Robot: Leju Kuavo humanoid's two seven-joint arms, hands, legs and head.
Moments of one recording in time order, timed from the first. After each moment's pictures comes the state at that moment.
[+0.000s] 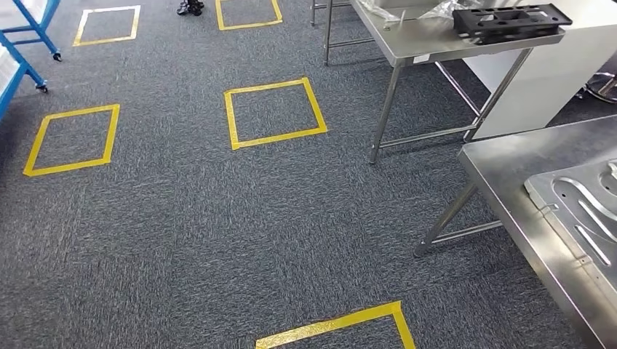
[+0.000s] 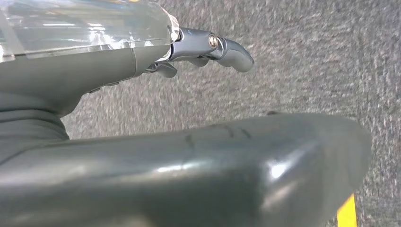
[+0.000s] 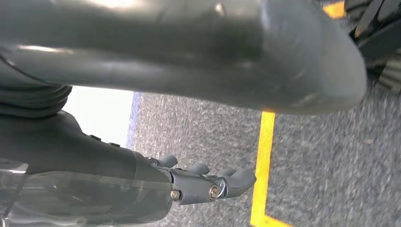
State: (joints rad) left arm -0.06 0.02 -1.19 -0.11 1.54 0.21 -0.32; right arm 0.00 0.12 -0.55 -0.26 0.85 -0.12 0.04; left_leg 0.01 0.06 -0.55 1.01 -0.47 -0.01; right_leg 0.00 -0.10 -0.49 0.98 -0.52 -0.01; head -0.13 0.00
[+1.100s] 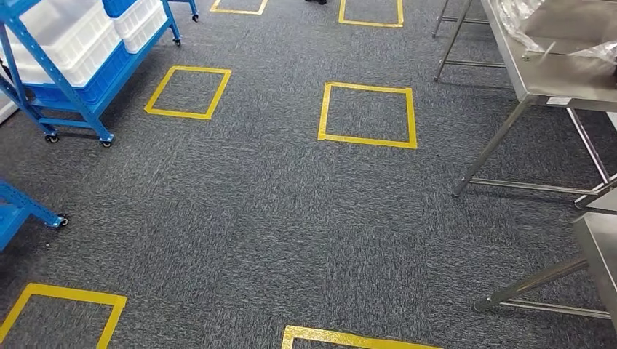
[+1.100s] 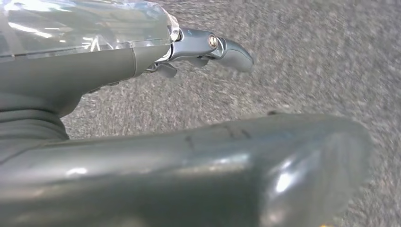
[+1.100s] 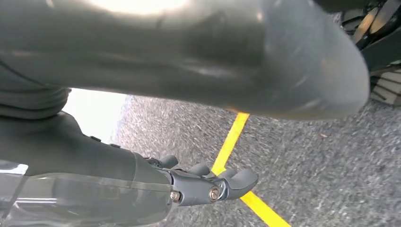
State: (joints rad) left arm -0.07 0.11 -1.25 -0.11 1.55 0.23 -0.37; right arm -0.03 0.11 -0.58 -0.20 0.89 -0.10 0.04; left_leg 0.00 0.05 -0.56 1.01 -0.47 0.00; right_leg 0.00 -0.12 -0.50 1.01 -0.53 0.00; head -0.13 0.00
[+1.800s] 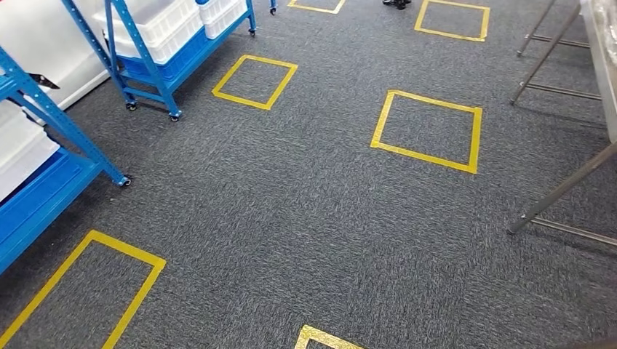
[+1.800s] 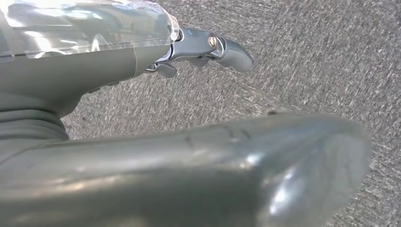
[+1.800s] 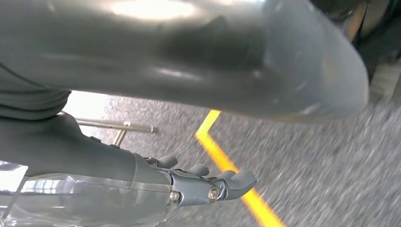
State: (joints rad) left arm -0.09 0.10 -1.25 -0.11 1.55 0.27 -0.39; right arm -0.04 0.17 -0.59 -0.19 0.87 -0.16 0.04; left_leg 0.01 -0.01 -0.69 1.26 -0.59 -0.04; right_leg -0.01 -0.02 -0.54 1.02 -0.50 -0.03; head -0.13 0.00
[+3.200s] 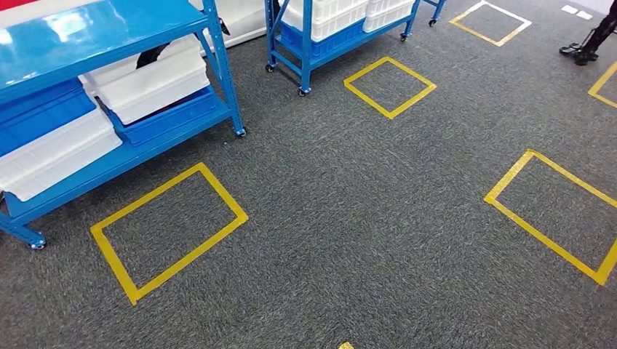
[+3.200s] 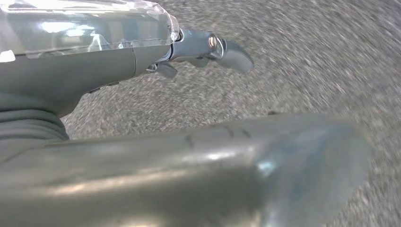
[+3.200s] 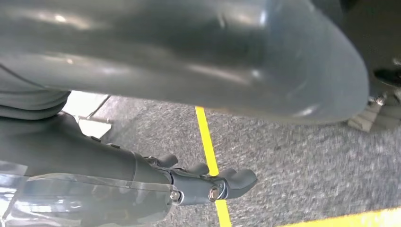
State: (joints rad) left arm -0.08 0.09 -1.29 -0.10 1.56 0.27 -0.39; right arm -0.06 0.18 -0.61 -0.19 0.89 -0.14 0.06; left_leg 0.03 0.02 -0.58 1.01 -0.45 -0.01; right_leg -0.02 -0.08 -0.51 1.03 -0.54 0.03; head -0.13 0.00
